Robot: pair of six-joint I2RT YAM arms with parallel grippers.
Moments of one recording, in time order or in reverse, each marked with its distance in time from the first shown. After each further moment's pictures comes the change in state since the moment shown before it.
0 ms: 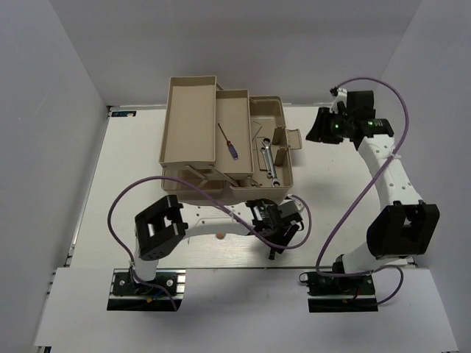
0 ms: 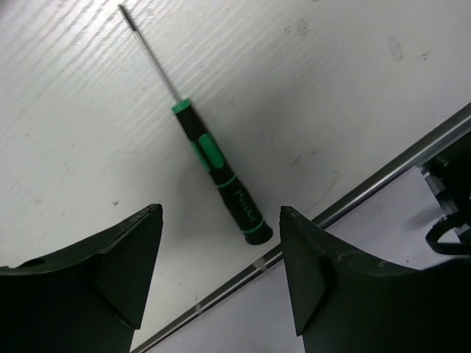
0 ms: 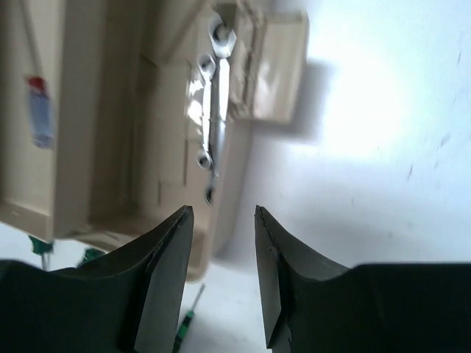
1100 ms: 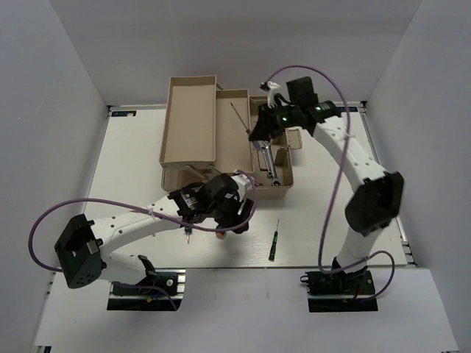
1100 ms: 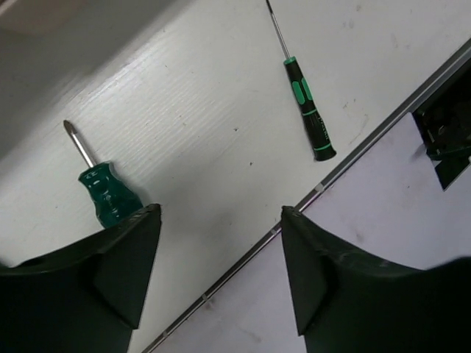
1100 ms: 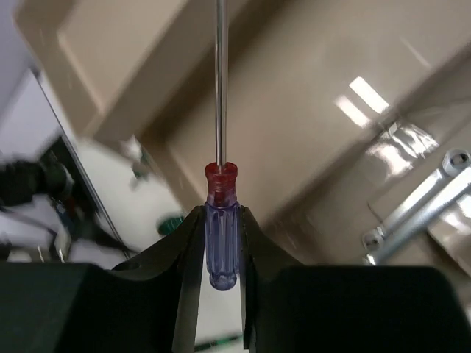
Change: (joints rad) left arm 0.290 -0.587 -0.430 0.112 0.197 0.134; right arm 0.317 0.192 0.209 -0.046 -0.329 -0.171
